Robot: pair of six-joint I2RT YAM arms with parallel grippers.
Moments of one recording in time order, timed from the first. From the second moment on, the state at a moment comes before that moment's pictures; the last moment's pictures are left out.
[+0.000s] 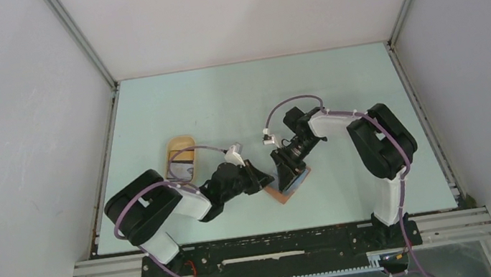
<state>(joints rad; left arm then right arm) -0.84 1.64 0.37 0.85 0.09 -0.99 0.52 1.91 1.14 -0.76 -0.95 -0.19</state>
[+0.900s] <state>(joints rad) -0.87 1.64 0.38 0.76 0.05 -1.00 0.57 1.83 1.16 -0.70 -0.41 -0.26</state>
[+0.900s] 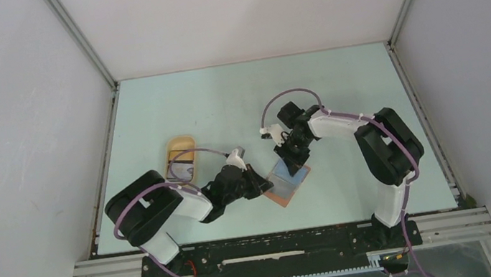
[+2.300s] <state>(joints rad) -0.88 1.35 0.38 0.63 0.04 -0.76 0.46 1.62 1.07 -0.65 -0.64 -0.48</state>
